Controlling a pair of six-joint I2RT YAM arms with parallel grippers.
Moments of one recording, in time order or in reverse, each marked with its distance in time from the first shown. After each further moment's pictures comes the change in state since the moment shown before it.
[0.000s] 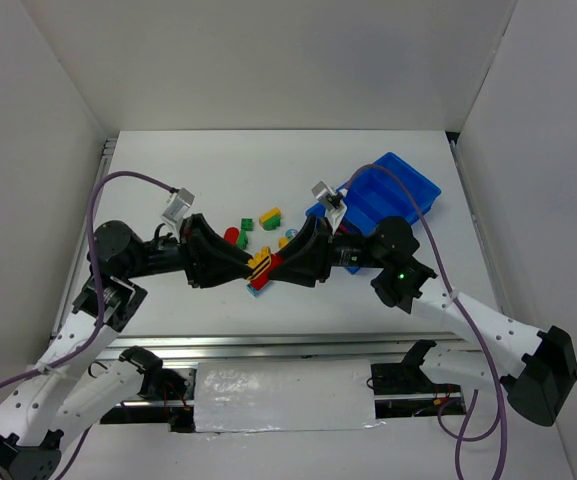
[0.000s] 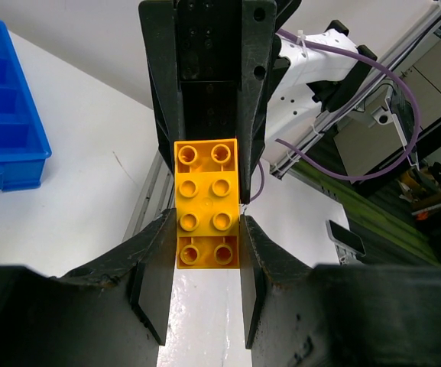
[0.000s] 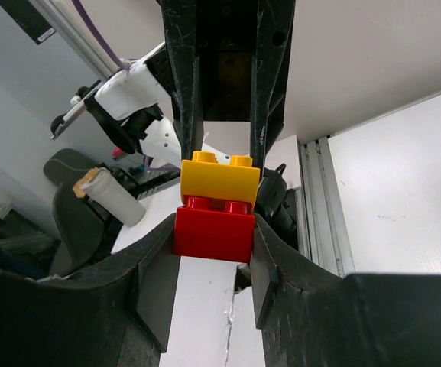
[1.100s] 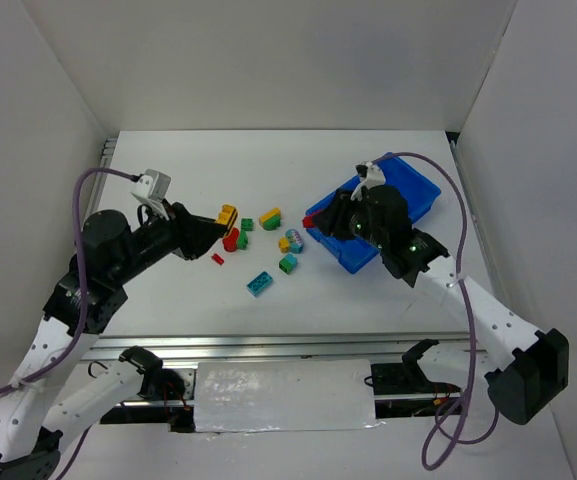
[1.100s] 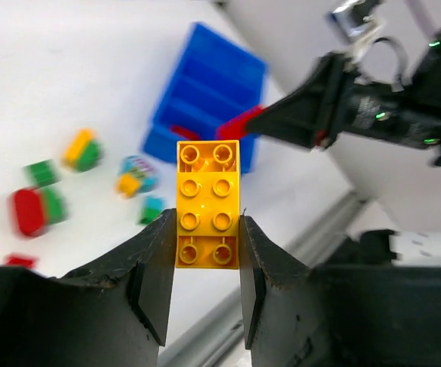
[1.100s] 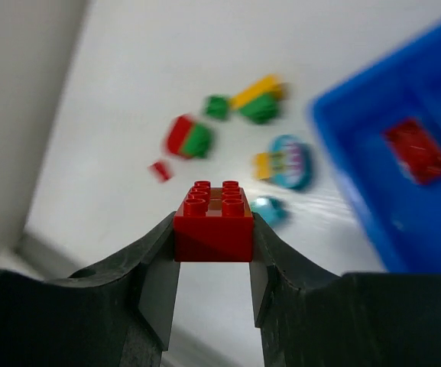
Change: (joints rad) left arm -0.006 -0.007 0.217 -0.511 -0.656 0.234; right arm -0.221 0.057 0.148 -0.718 0.667 -0.187
